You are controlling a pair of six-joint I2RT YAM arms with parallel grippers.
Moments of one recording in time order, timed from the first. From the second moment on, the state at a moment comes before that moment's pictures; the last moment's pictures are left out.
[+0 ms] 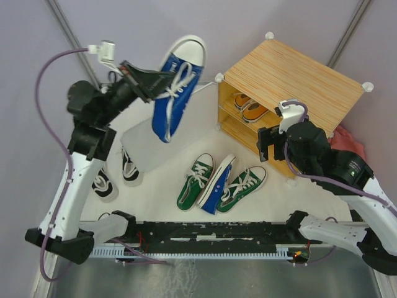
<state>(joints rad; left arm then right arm) -0.20 1.09 1.49 0.04 0.55 -0.81 0.84 0.93 1.42 -1.03 0.50 0.24</state>
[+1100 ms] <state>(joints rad) -0.95 1.16 1.30 -0.22 -0.32 -0.19 0.84 0.96 1.44 -1.03 0.57 0.21</state>
